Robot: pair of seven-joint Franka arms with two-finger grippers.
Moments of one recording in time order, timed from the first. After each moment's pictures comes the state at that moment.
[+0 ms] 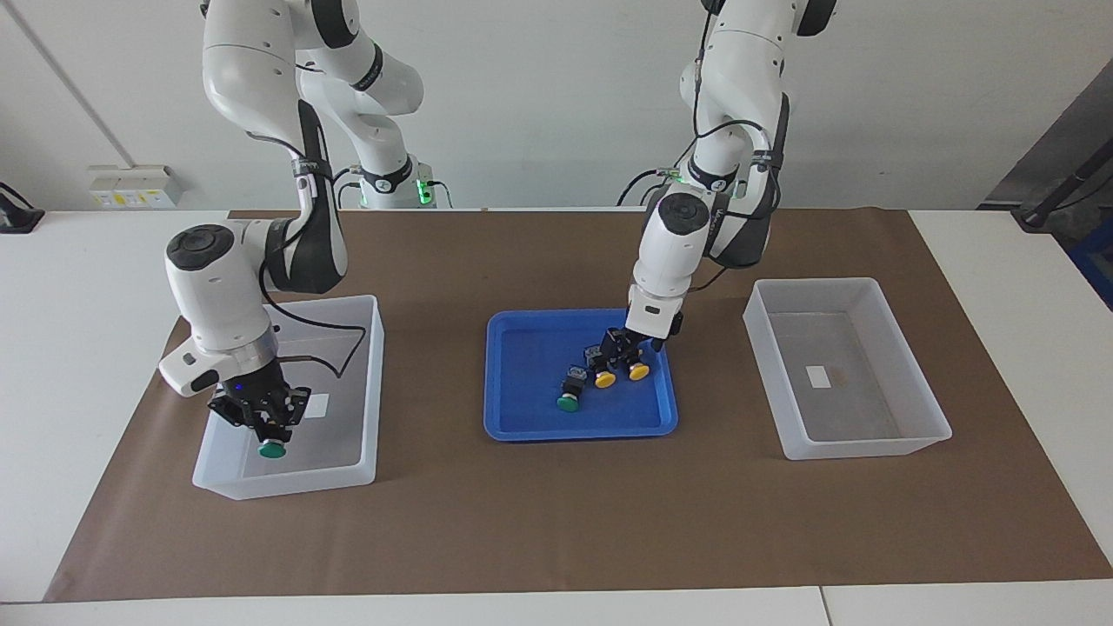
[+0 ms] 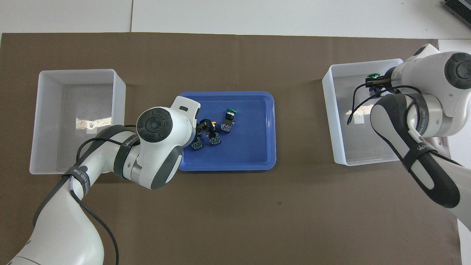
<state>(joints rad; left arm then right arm) -0.46 0.29 -0.06 -2.03 -0.02 2.43 -0.87 -0.12 0.43 0.05 -1.72 -0.13 2.44 -0.04</state>
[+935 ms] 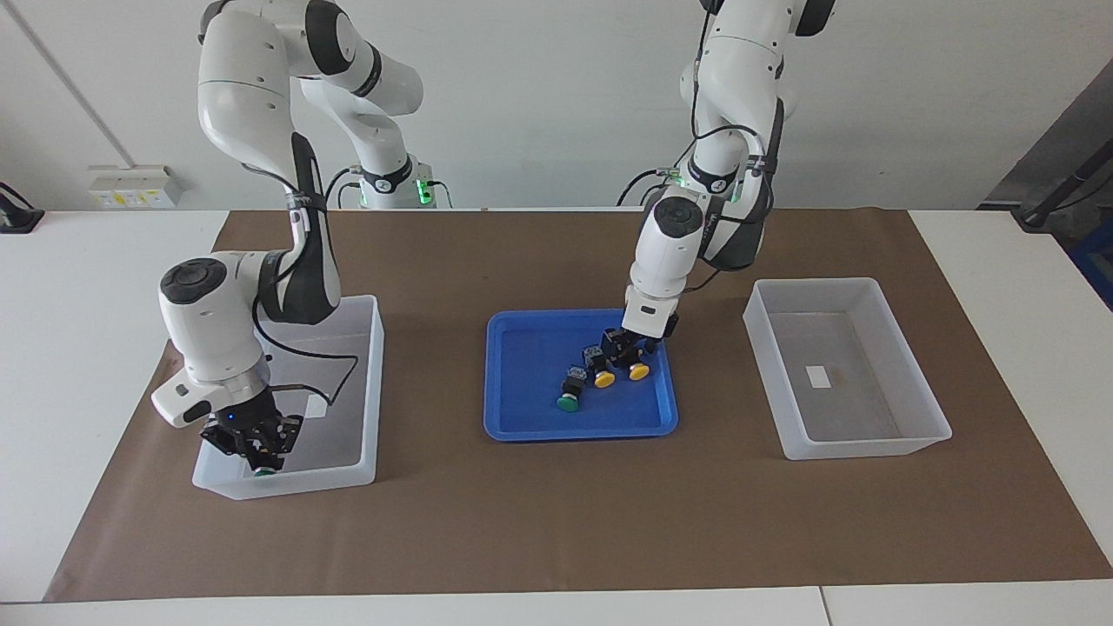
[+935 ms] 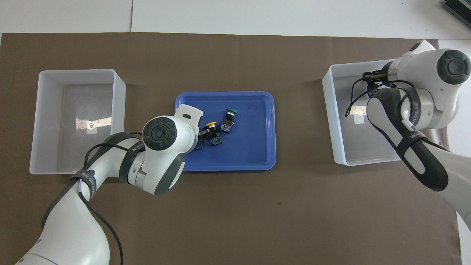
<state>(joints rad) -0.47 0.29 -0.06 -2.07 -0.02 2.48 -0.87 -0.12 0.53 0.05 -1.65 -0.13 2.50 -0.05</state>
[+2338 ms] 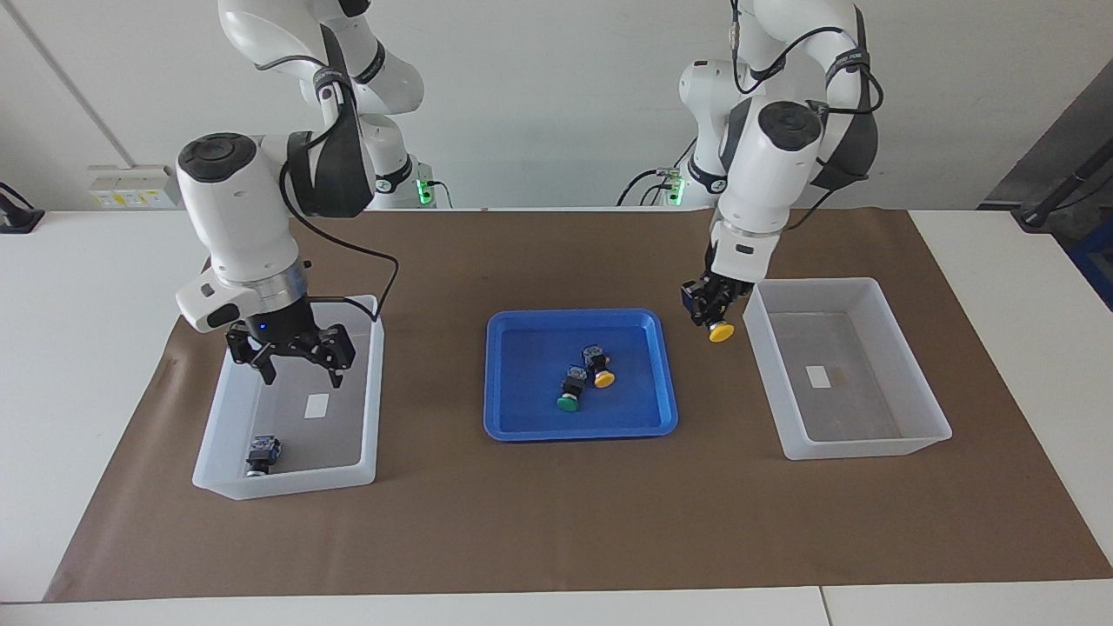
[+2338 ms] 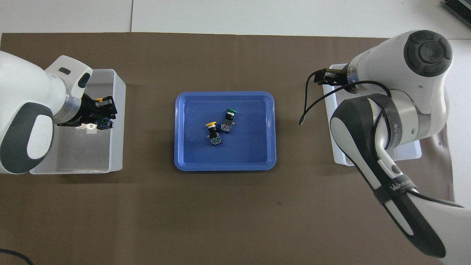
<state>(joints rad) -0.10 0.05 -0.03 -1.86 -0.02 1.96 -0.36 0.10 0.28 0.13 -1.65 -0.12 2.14 0.48</state>
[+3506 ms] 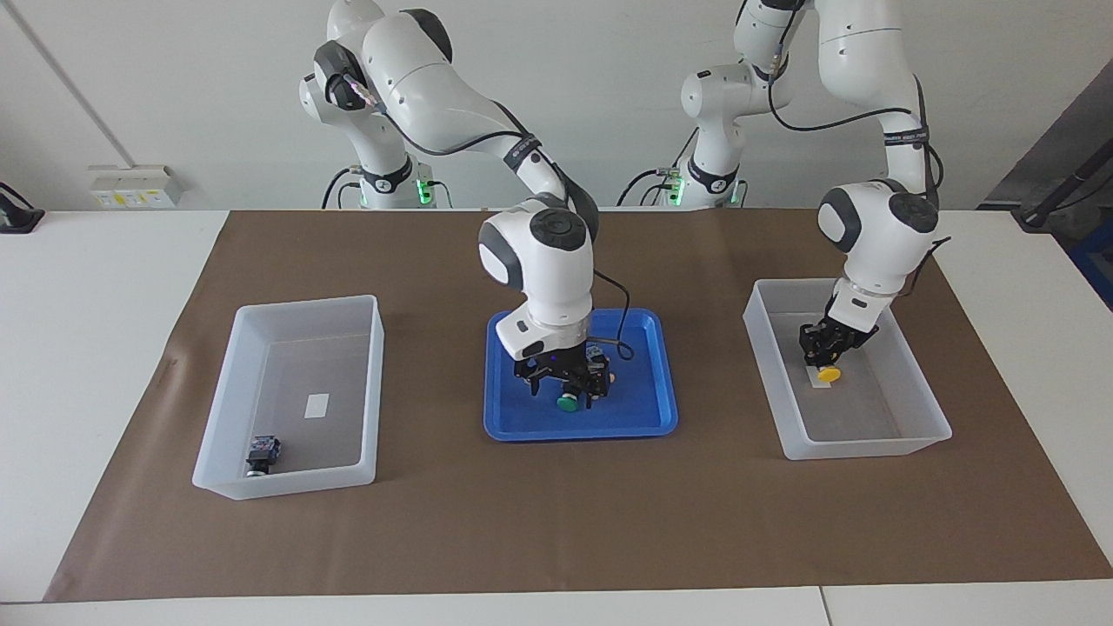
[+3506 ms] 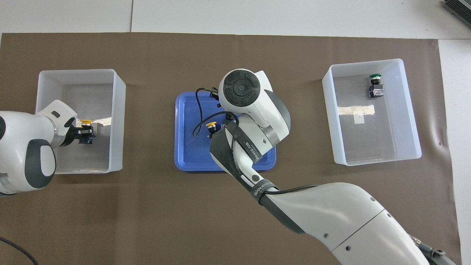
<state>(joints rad) 0.12 0.16 -0.05 -2.24 -0.03 2.53 0.04 0.47 0.68 0.13 -1.32 -0.19 2.17 1.01</state>
